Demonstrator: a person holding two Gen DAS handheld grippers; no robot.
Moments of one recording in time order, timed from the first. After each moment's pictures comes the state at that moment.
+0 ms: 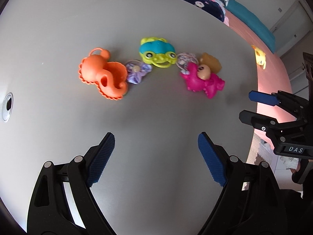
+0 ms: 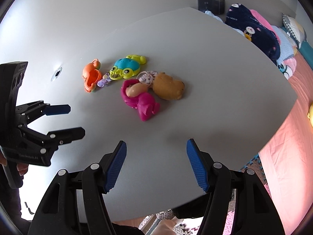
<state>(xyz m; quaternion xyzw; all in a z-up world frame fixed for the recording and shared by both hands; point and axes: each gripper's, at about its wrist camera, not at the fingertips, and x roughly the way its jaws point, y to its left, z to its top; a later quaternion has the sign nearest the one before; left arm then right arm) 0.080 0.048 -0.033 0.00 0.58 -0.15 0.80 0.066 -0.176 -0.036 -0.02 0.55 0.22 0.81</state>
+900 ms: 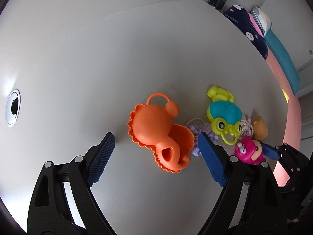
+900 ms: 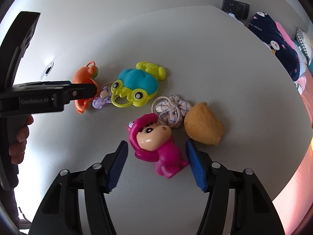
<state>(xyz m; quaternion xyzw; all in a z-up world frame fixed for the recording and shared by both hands) 0.162 0.092 -0.054 -0.09 0.59 -0.03 0.80 0.119 -0.114 -0.061 -0.08 0.56 0.23 0.79</state>
